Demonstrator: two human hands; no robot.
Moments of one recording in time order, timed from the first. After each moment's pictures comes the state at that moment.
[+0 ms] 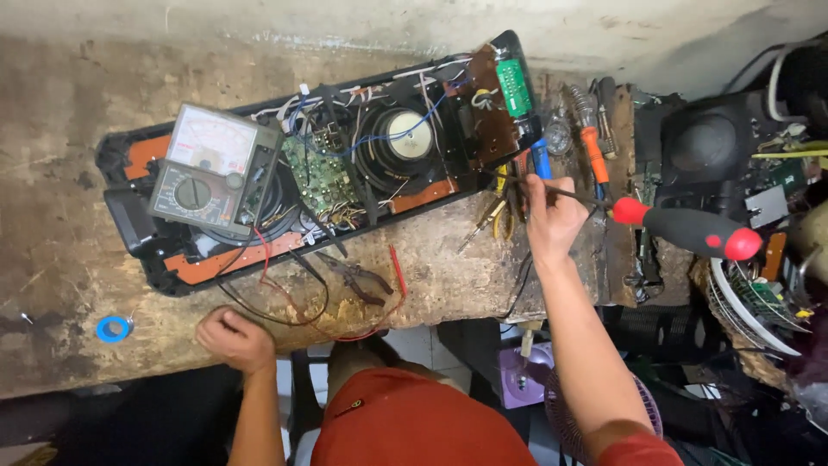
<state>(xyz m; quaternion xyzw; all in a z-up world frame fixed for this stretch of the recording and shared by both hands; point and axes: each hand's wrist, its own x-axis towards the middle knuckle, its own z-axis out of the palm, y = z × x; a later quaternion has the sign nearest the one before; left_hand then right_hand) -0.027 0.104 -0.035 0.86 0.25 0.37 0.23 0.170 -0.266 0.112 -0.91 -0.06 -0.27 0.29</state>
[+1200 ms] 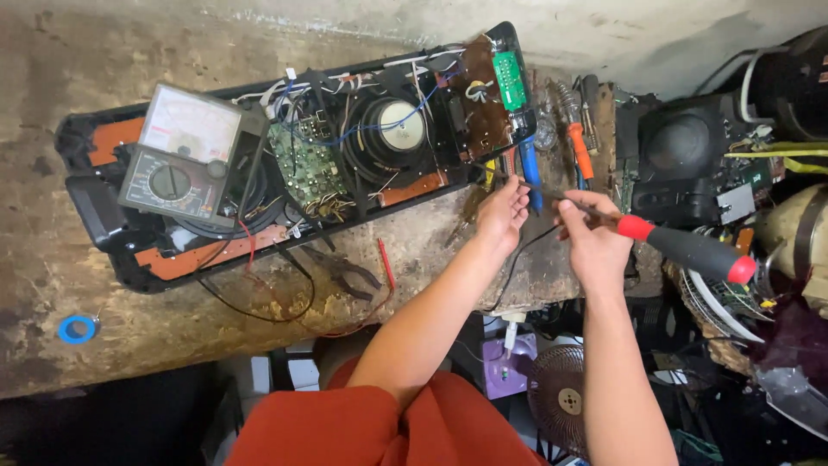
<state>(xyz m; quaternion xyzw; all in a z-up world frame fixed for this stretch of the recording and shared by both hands) 0.174 -0.230 0.054 0.14 0.34 -0.26 0.89 0.136 -0.268 0.186 -0.88 0.12 -0.07 0.46</state>
